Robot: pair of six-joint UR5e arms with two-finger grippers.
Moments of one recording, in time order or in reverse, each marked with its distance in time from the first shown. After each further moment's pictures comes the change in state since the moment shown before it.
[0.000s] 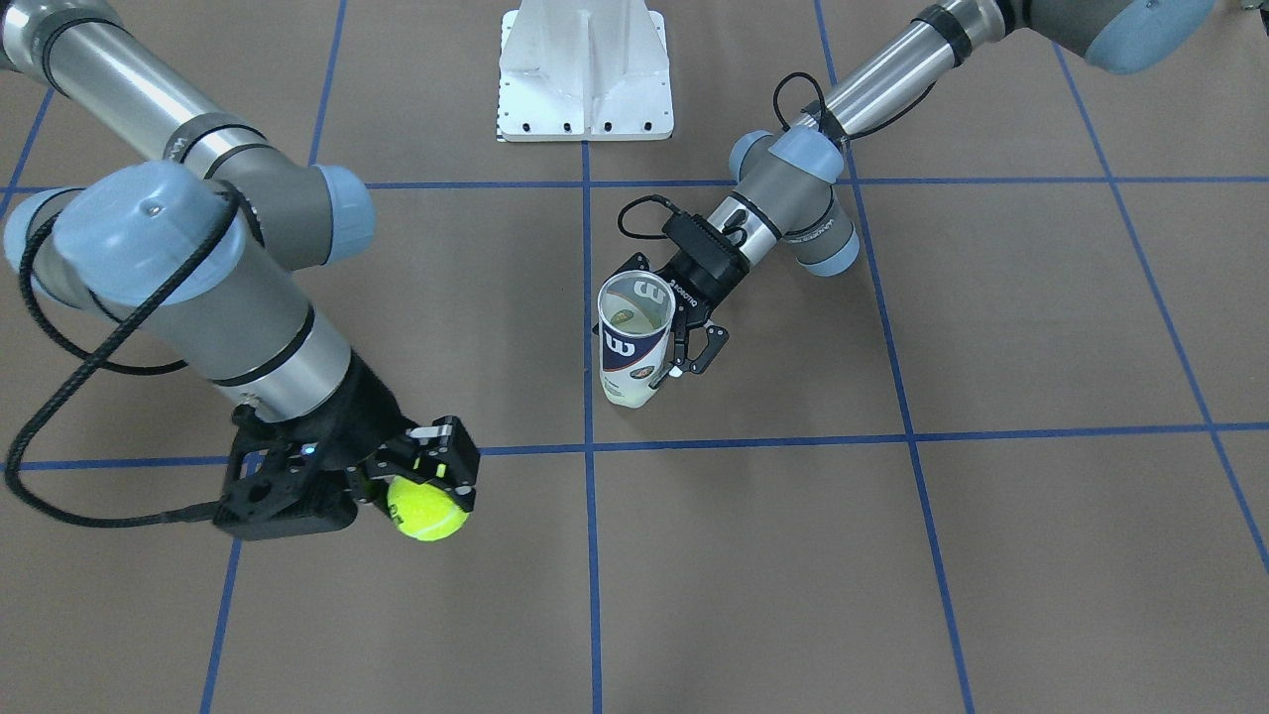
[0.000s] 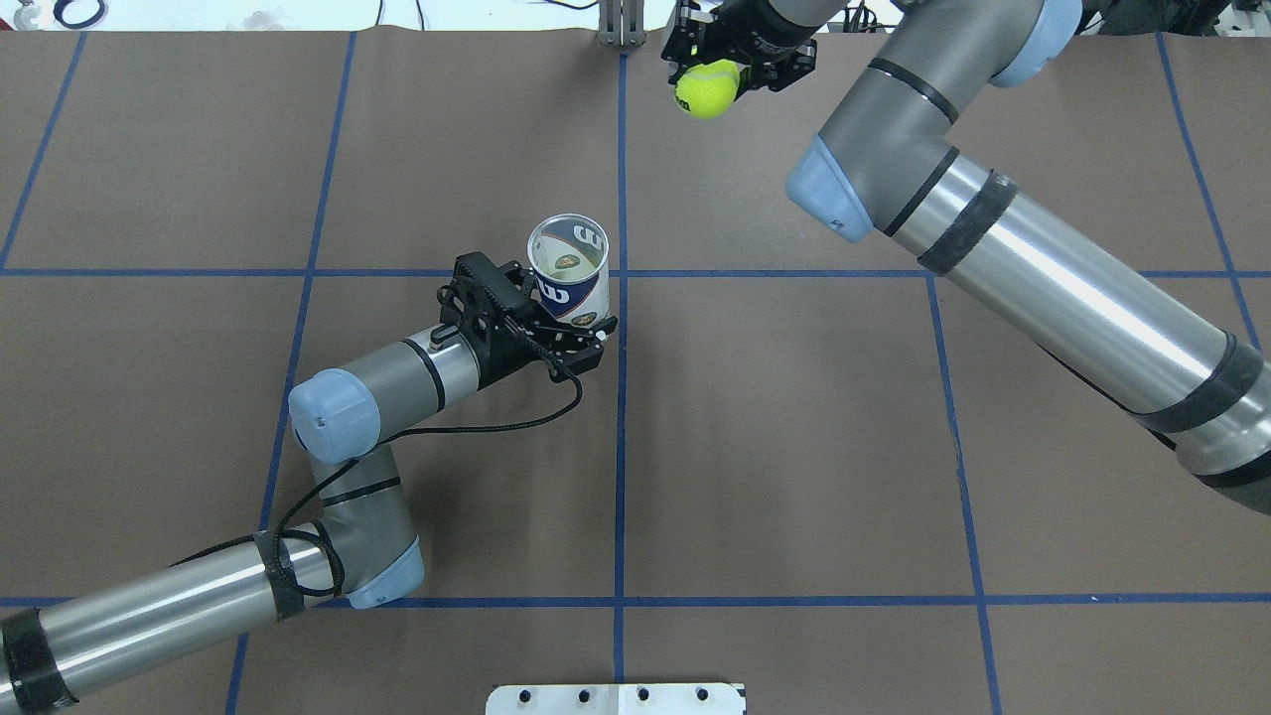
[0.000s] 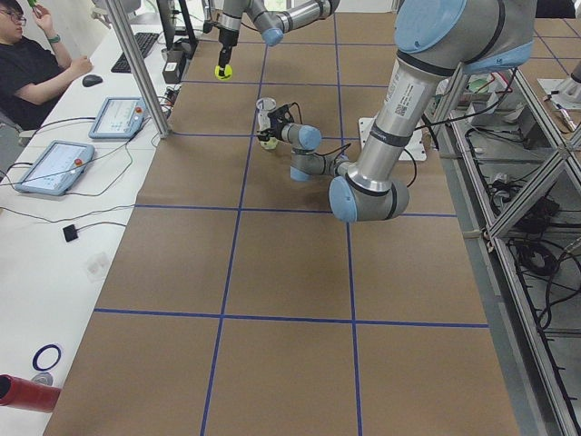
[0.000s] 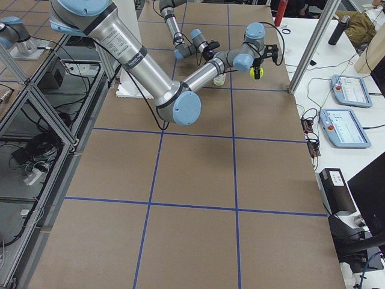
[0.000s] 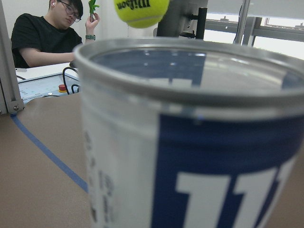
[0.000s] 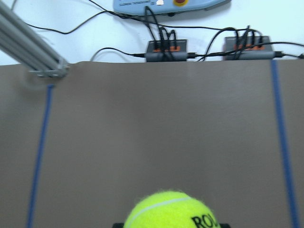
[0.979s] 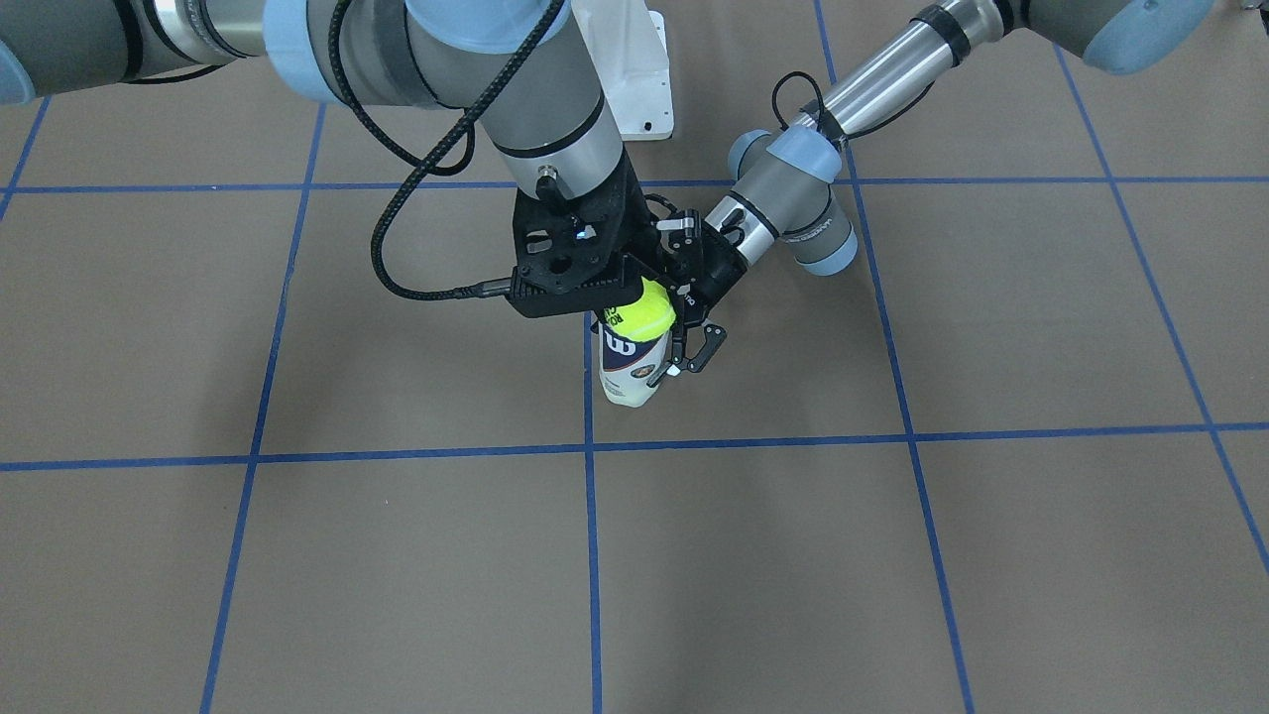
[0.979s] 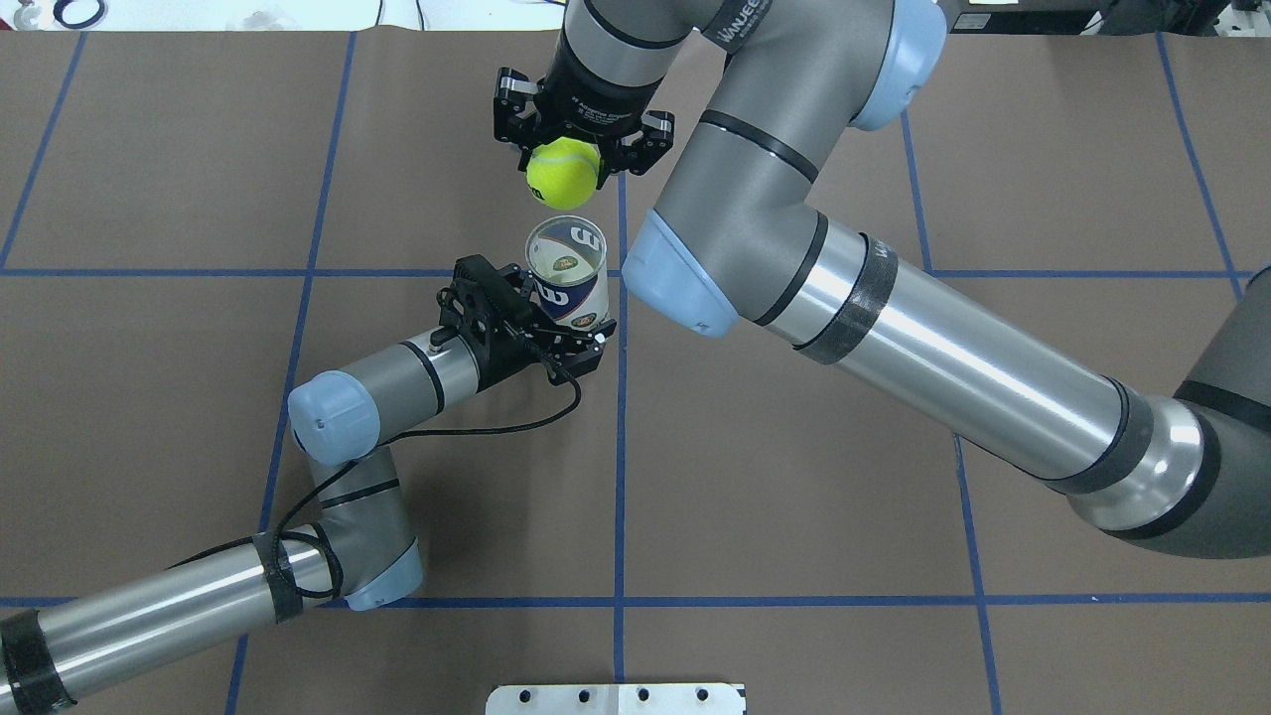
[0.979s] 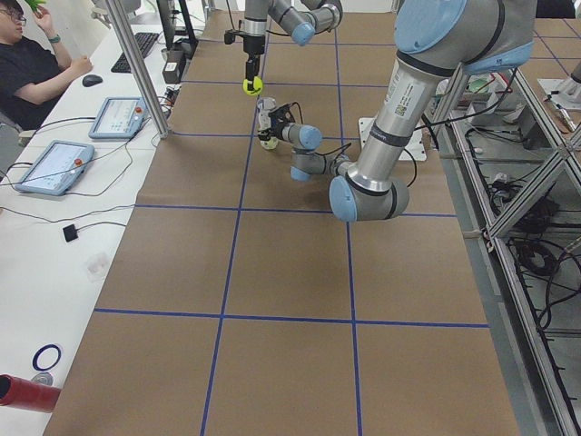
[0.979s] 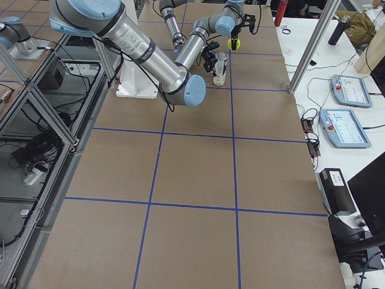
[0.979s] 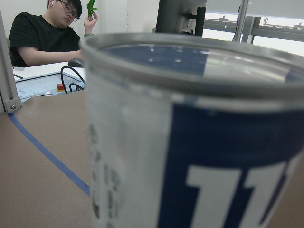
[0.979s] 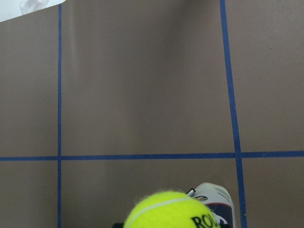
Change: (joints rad) left arm 0.001 0.006 0.001 0.000 -0.001 0.000; right arm -0.155 0.116 0.150 -0.338 0.000 0.047
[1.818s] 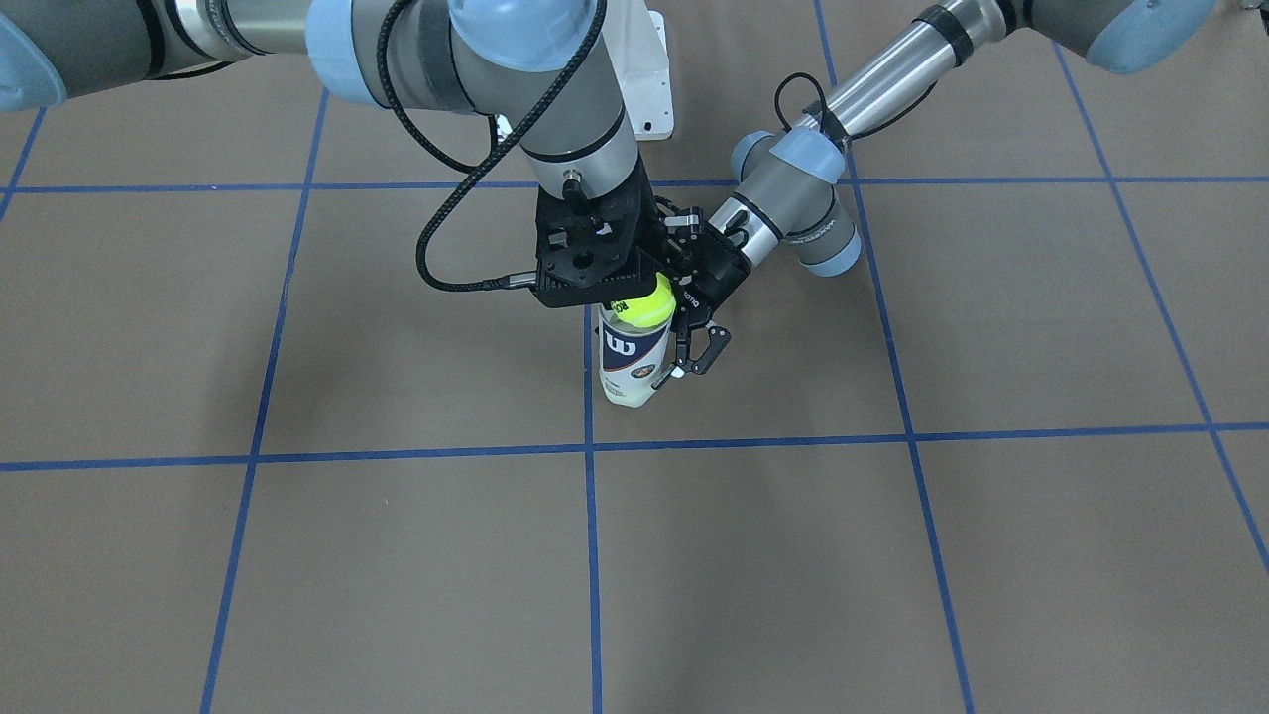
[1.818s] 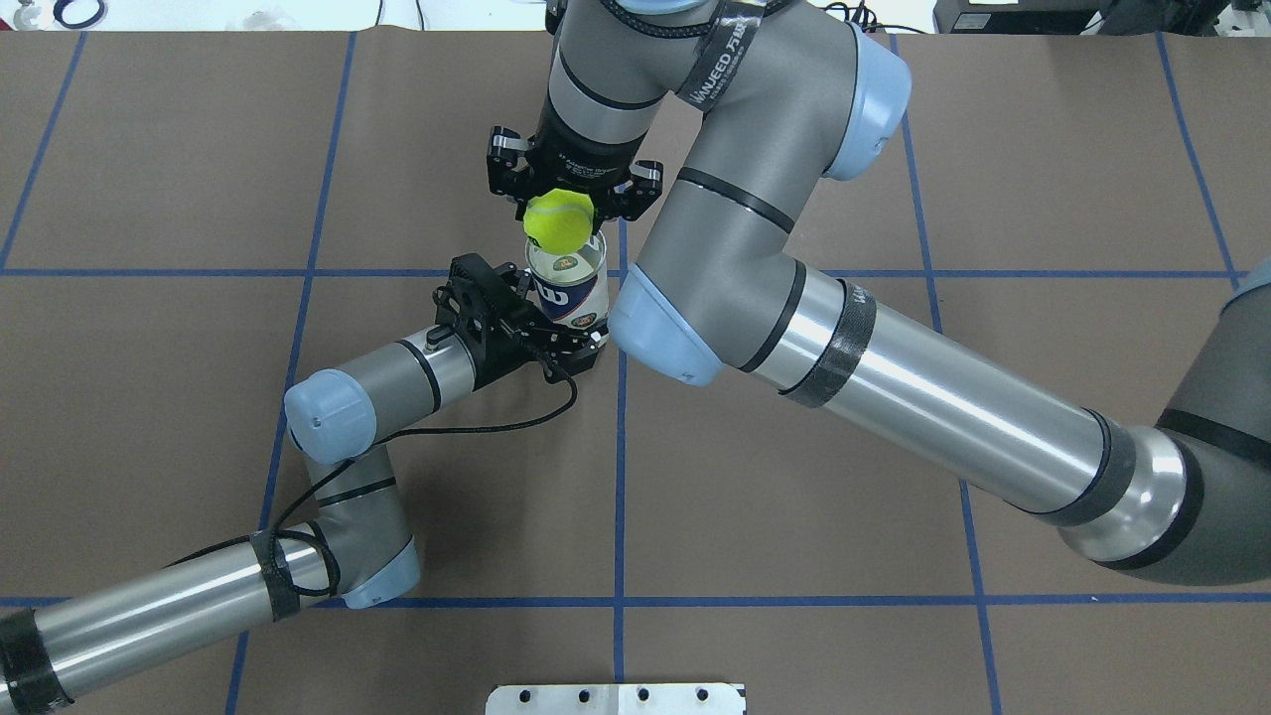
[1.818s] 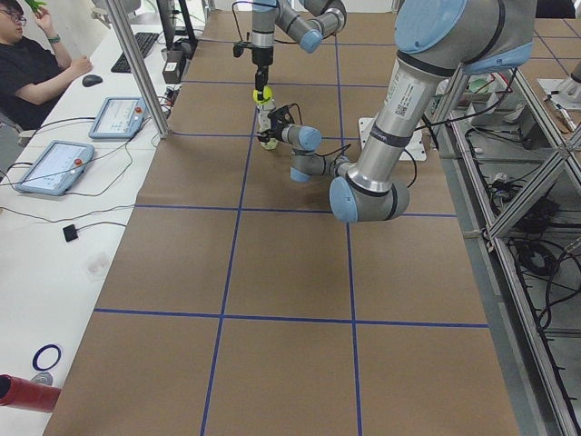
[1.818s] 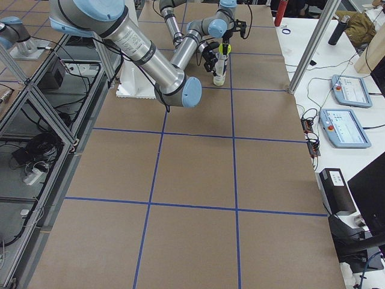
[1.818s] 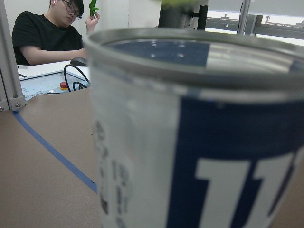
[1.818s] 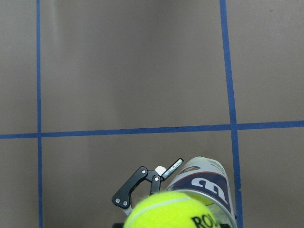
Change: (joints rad) left arm -0.003 0.003 0.000 0.000 0.000 0.000; right arm -0.048 -0.011 0.003 -0.024 -0.024 -0.001
